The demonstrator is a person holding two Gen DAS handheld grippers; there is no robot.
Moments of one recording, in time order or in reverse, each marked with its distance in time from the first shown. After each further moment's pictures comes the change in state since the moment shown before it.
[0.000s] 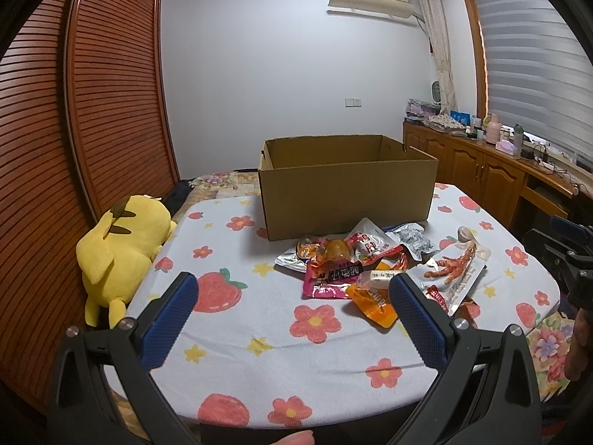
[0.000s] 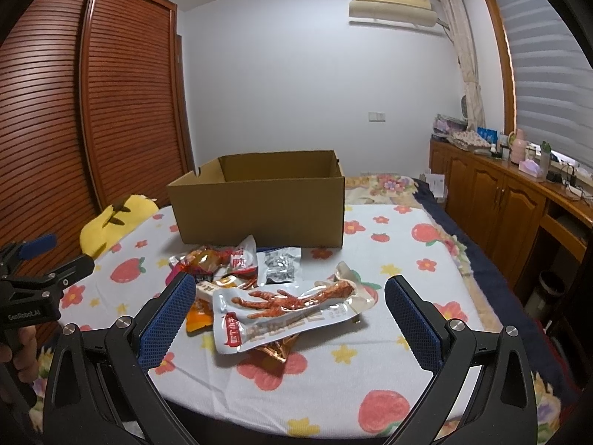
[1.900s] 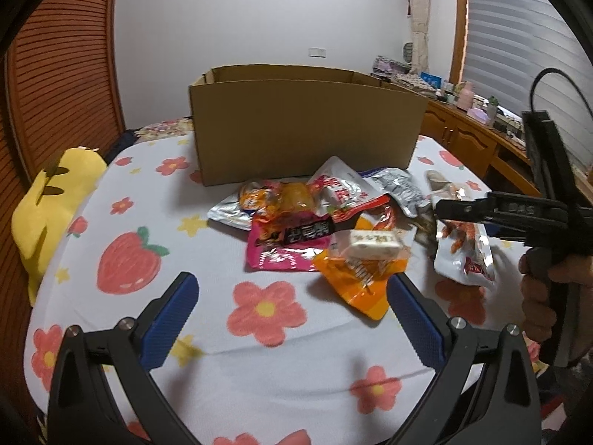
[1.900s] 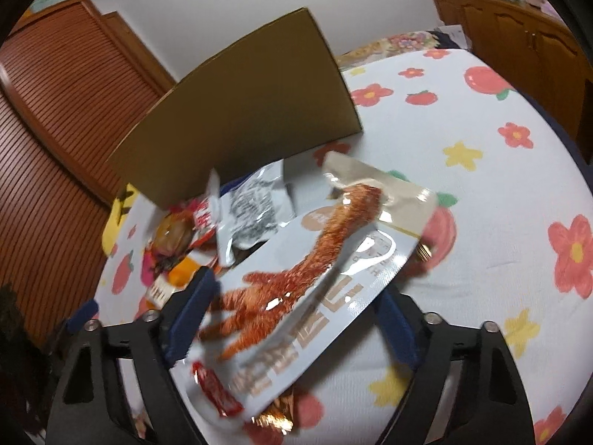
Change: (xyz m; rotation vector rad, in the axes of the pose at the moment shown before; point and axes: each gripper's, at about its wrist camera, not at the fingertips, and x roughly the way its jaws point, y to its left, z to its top) left arm 0.095 -0.012 -0.020 -0.010 0.211 -0.212; right arm 0.160 -0.061 -0.022 0.367 0.432 0.186
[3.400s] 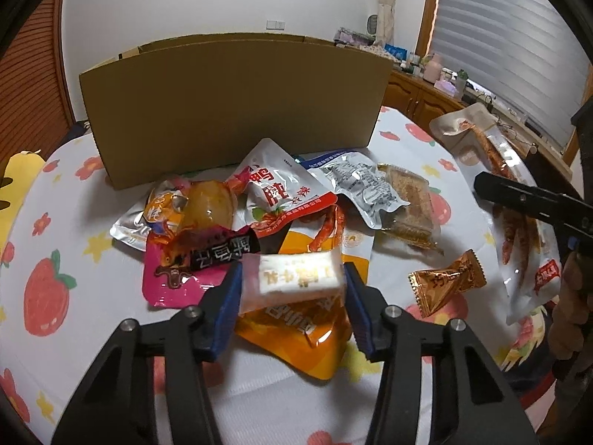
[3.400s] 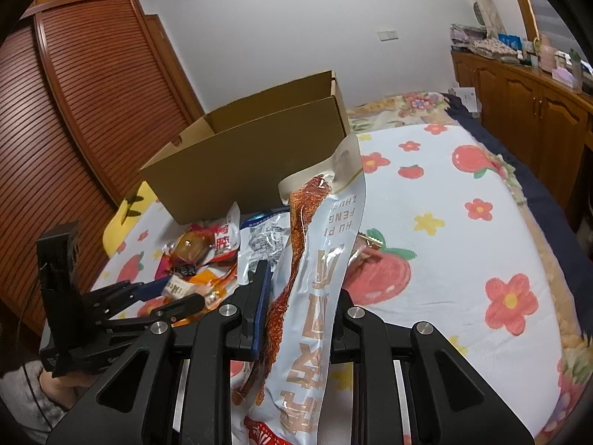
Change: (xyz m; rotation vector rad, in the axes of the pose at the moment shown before) left arm 0.057 -0.036 0.019 0.066 0.110 -0.146; right arm -0.061 0.013 -0.004 -0.175 -0.159 -0.003
